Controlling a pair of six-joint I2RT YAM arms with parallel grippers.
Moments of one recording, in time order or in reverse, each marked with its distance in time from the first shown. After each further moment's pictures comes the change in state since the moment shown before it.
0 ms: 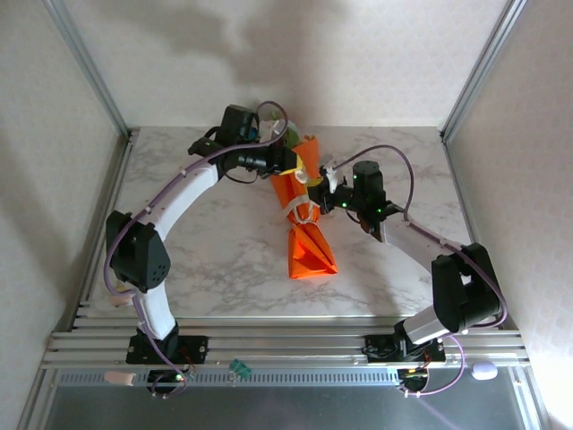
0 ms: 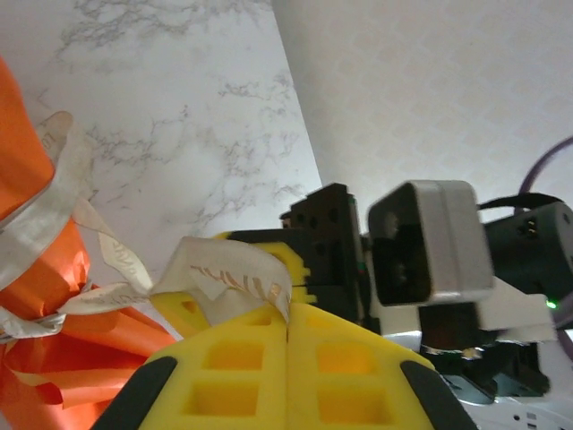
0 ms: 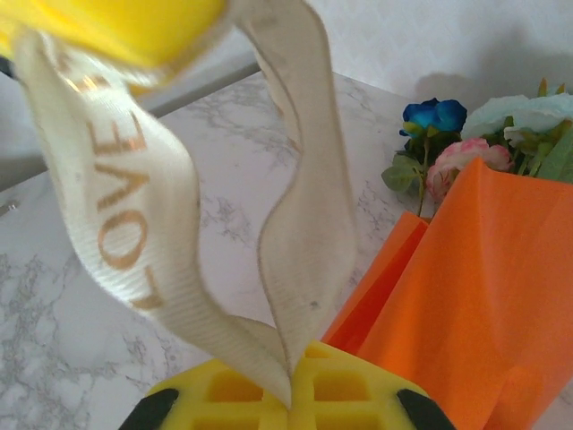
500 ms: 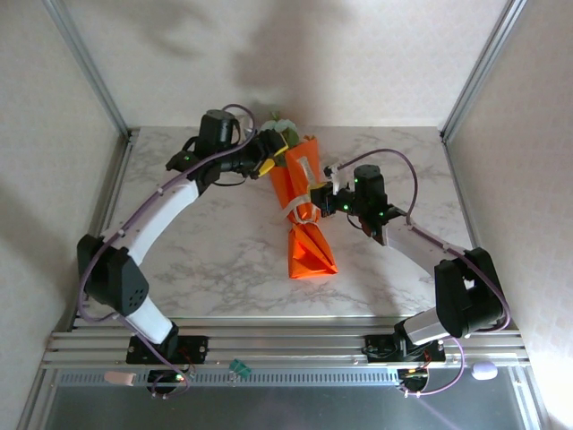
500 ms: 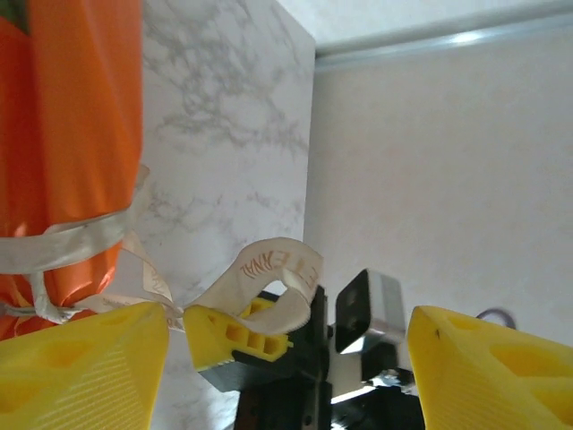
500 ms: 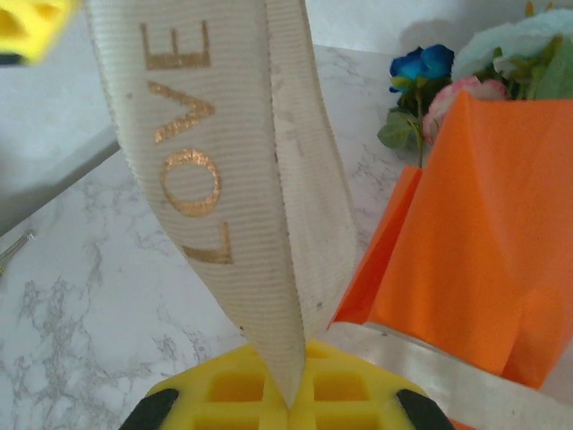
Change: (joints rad) left arm 0.022 -0.226 -0.193 0.127 -0.352 -0.439; right arm 0.000 -0.028 -0.032 -0.043 0.038 0.169
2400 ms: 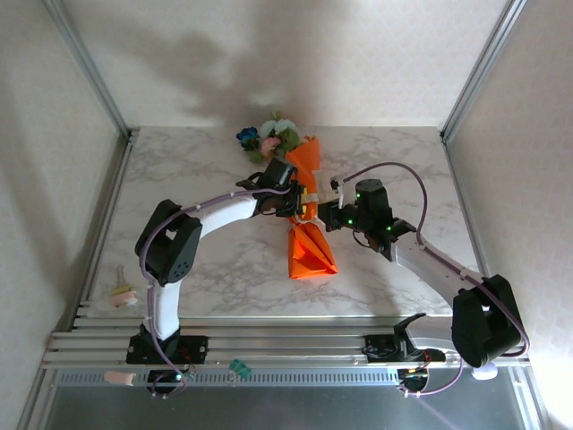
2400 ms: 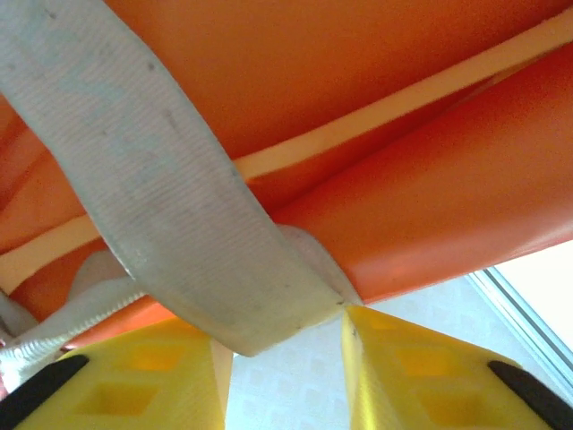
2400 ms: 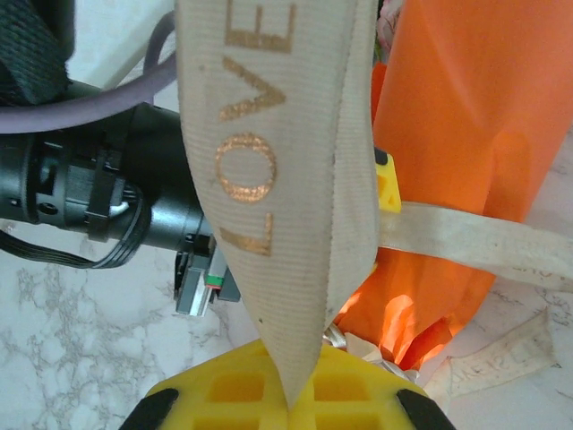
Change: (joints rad) left arm -0.212 0.385 -0.087 0.159 -0.266 -0.978; right arm 0.050 -0.179 -0.090 -0.200 0.153 0.110
